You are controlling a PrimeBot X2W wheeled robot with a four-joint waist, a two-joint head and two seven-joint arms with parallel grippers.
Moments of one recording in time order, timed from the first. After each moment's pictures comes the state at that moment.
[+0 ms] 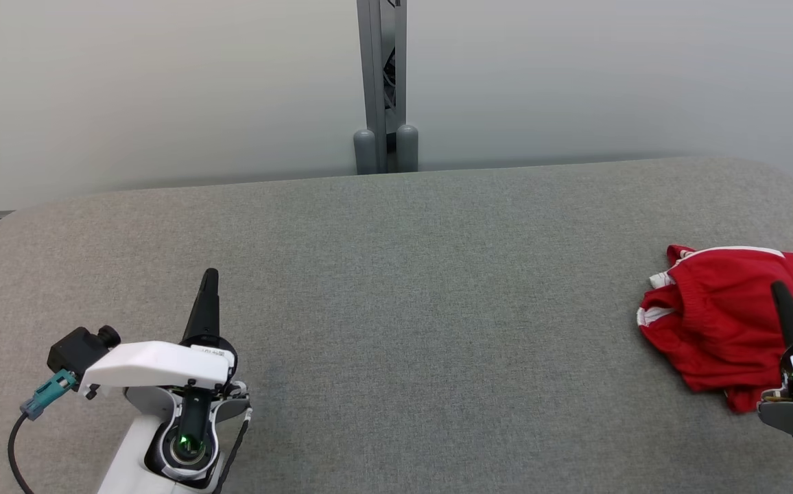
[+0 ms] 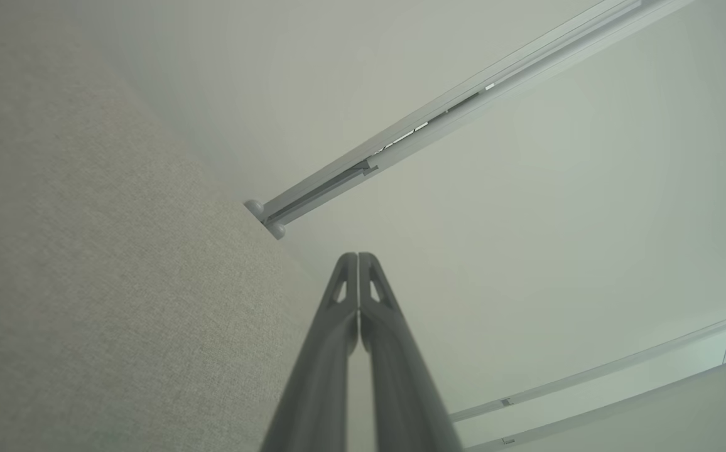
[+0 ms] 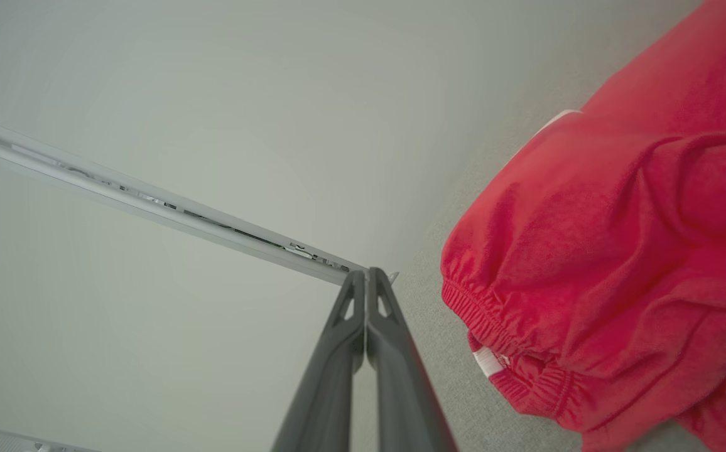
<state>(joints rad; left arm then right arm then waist) -0.31 0.13 -0.28 0.44 -1.34 -0.02 -0.18 -0.28 -0.08 -0.33 0.42 1.09 0.13 0.21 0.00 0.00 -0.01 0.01</state>
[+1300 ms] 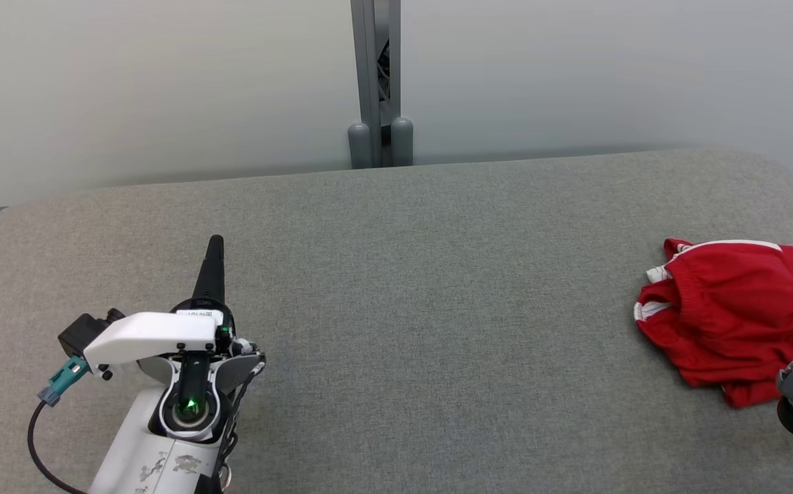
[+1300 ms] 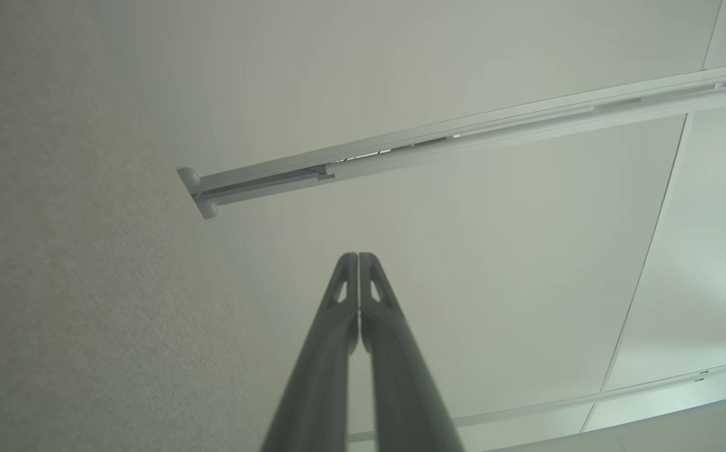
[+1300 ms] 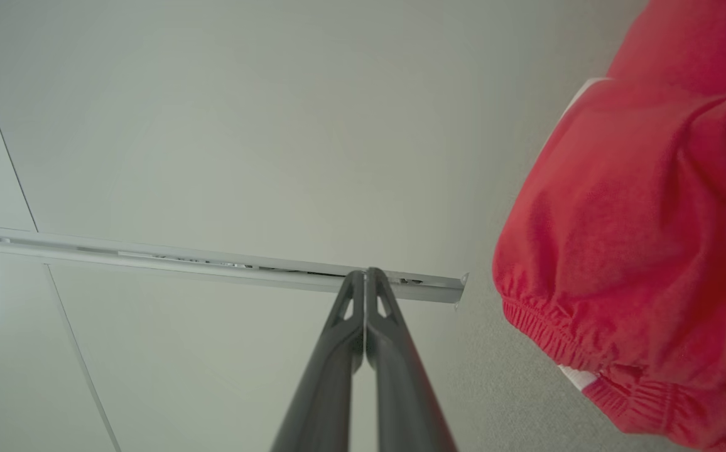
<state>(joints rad) -0.42 0.07 -0.24 0.54 -1.62 -0.10 -0.16 -0.37 -0.10 -0.39 0.52 1.41 0.13 0.30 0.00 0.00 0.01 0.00</state>
